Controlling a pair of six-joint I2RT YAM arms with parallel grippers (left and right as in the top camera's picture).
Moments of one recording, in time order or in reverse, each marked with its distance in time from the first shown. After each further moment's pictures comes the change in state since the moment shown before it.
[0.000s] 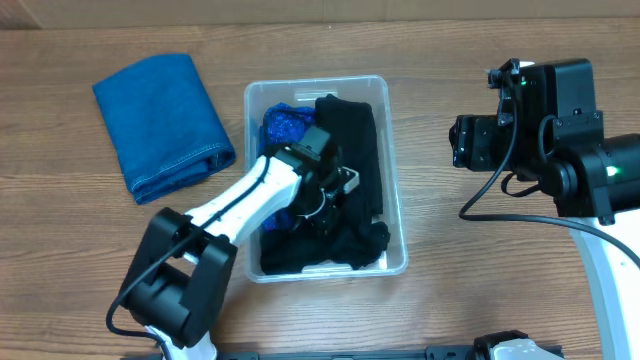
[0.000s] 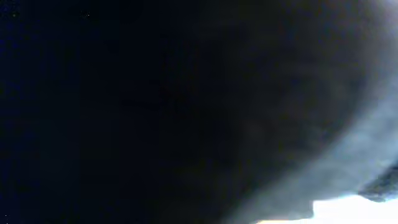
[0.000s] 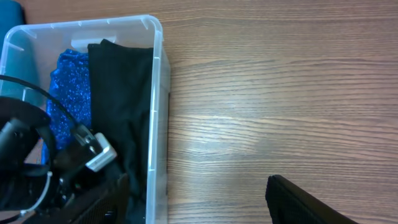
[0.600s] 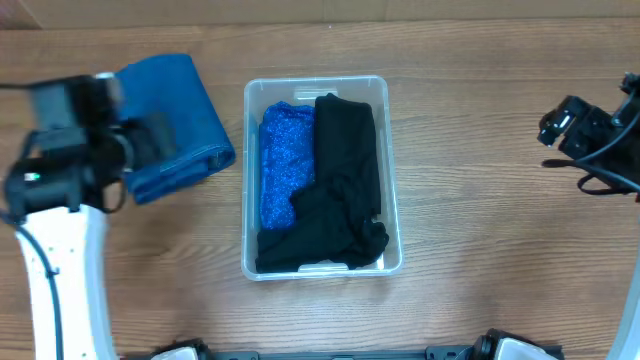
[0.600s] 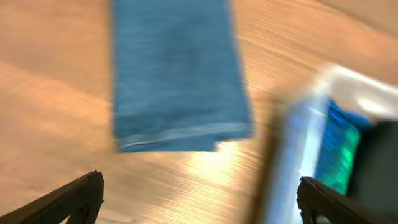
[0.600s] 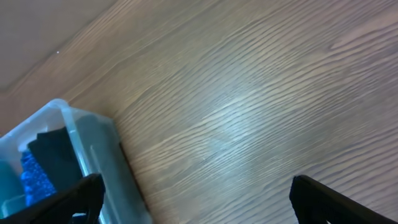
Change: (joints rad) left arm 0.783 -0.533 0.204 -0.156 -0.337 -0.224; right arm -0.499 0.013 0.000 -0.025 -0.154 0.106
